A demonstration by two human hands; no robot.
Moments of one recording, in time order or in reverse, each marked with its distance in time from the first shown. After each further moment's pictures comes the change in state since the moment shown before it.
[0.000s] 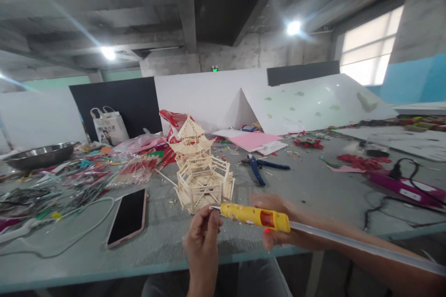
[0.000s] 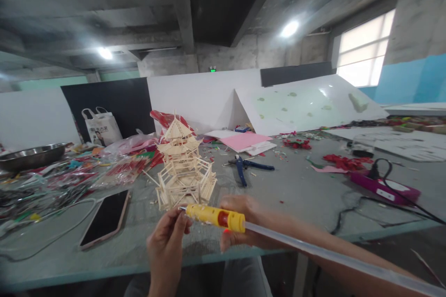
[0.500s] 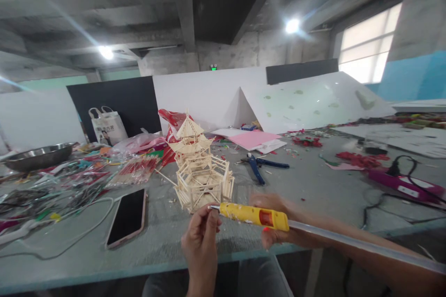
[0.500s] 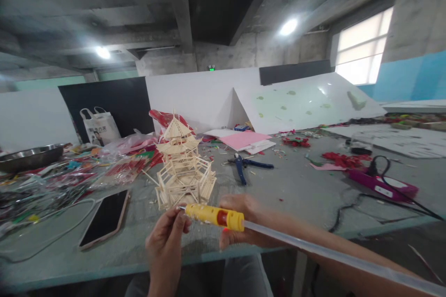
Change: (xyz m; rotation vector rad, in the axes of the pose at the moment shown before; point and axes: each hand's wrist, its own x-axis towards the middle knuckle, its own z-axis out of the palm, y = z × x) left_hand 0.002 -0.003 -0.001 -0.032 0.010 0.024; right_hand -0.002 0.002 0.003 0.104 0.060 -0.005
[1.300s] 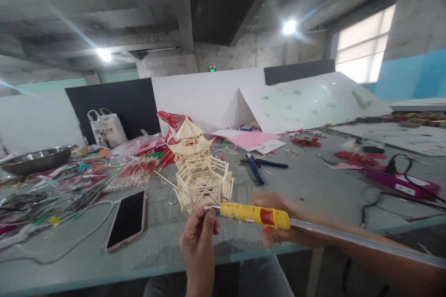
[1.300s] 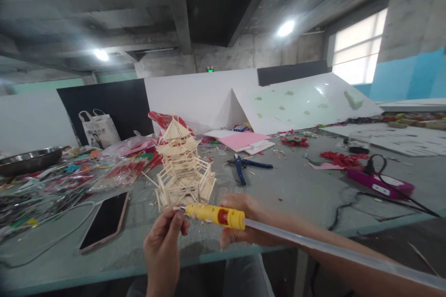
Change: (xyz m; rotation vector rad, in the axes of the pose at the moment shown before) left_hand 0.001 0.004 -0.001 -0.157 -0.014 -0.078; right_hand -0.002 -0.005 -0.002 0.094 0.026 0.056
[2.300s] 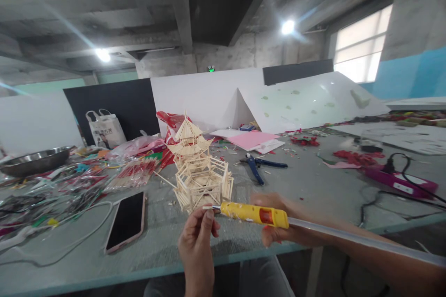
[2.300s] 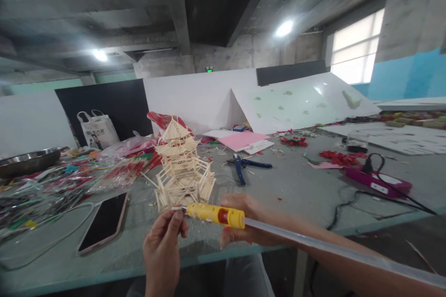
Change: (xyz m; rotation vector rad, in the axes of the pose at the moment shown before) left_hand 0.000 -0.003 0.001 -0.114 0.010 -0.067; right_hand 0.000 0.000 -0.001 -0.013 -0.024 0.002
